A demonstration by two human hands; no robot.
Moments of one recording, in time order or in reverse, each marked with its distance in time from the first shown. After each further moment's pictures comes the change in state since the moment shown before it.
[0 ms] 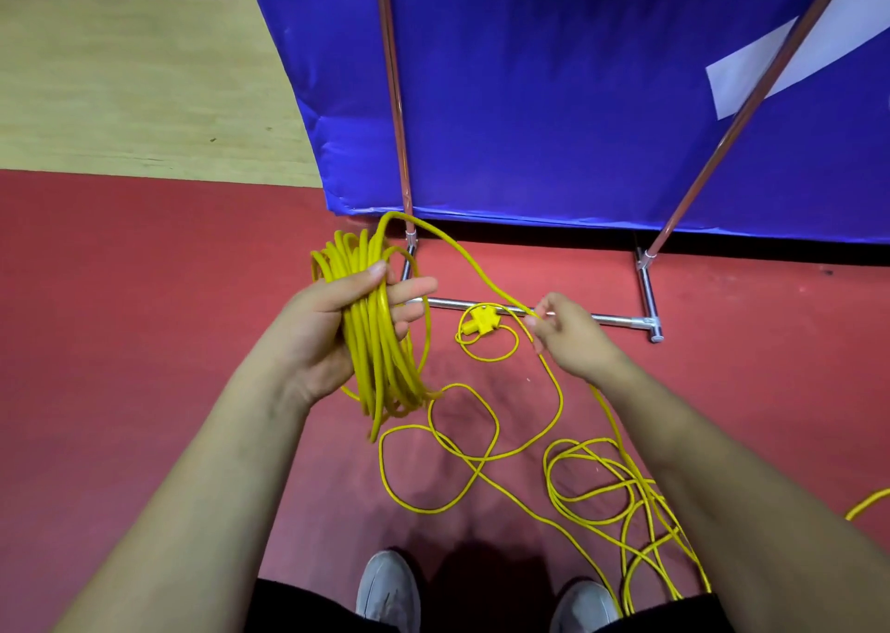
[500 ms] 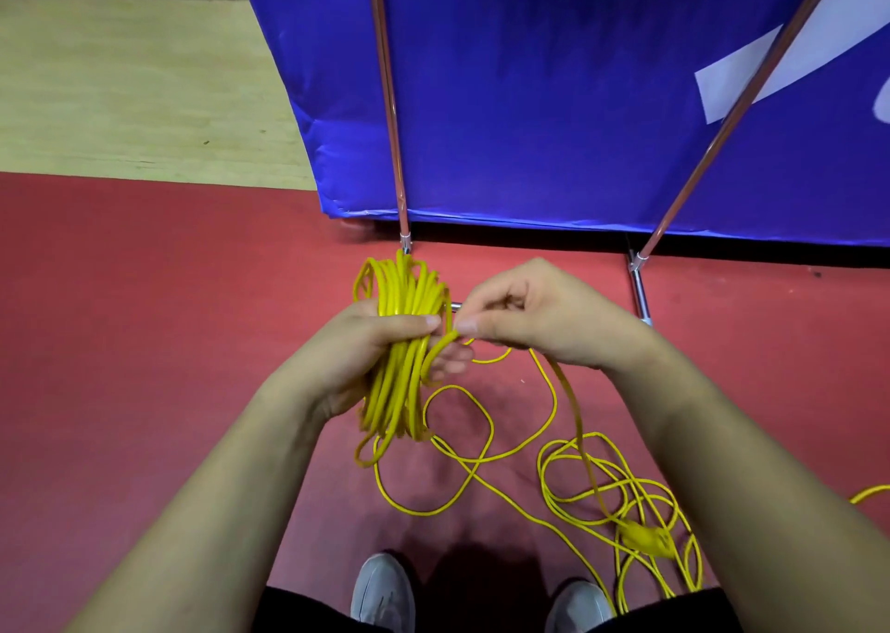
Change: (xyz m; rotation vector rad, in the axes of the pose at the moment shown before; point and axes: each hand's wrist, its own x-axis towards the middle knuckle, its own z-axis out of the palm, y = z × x) left_hand -0.002 -0.021 0.018 0.284 -0.101 -0.087; right_hand -0.058 -0.130 -0.042 0.263 -0.454 -0.439
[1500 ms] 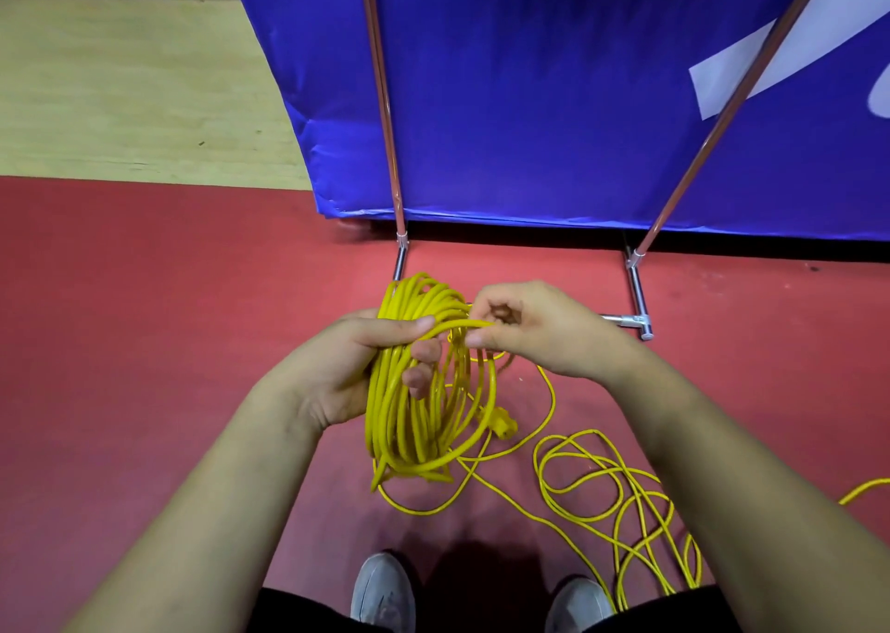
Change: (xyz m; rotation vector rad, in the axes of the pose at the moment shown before) left_hand -0.002 0.000 -0.003 -0.212 -0.200 -0.147; right_hand -0.001 0.041 -0.002 -0.208 0.083 0.050
